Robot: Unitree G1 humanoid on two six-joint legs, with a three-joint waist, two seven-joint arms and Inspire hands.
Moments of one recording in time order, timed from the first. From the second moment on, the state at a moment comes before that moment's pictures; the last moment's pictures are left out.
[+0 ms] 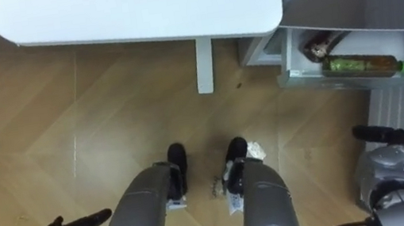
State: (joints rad) left arm 0.01 0.31 -0.26 1.32 -0.78 -0.12 -0.01; right arm -0.18 -0.41 0.09 1.25 0.68 -0.15 -0.57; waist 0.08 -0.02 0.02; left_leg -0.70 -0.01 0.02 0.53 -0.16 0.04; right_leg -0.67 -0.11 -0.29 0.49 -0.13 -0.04
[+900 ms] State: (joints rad) left arm -0.03 0.31 -0.25 1.30 -0.70 -0.04 0.11; right arm -0.40 -0.46 -0.03 1.23 1.59 -0.10 -0.25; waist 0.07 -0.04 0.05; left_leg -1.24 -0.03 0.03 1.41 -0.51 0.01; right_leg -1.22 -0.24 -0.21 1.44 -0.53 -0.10
